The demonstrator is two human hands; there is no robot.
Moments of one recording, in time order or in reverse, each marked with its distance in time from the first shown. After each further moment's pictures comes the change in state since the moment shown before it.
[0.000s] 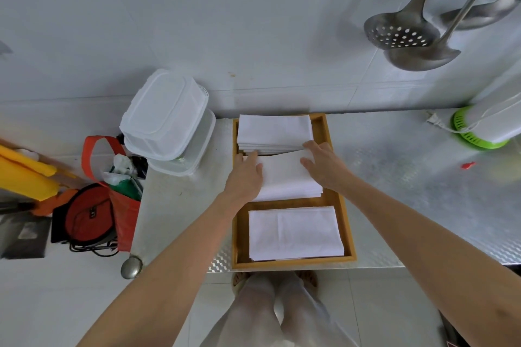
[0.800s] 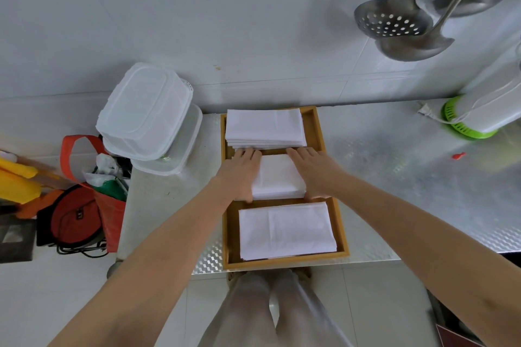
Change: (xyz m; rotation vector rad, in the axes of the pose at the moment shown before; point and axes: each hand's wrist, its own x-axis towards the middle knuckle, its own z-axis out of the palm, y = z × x) left_hand 0.028 -0.008 0.006 0.725 -0.168 0.324; right_hand -0.003 0.009 0.006 -0.694 -0.151 -0.268
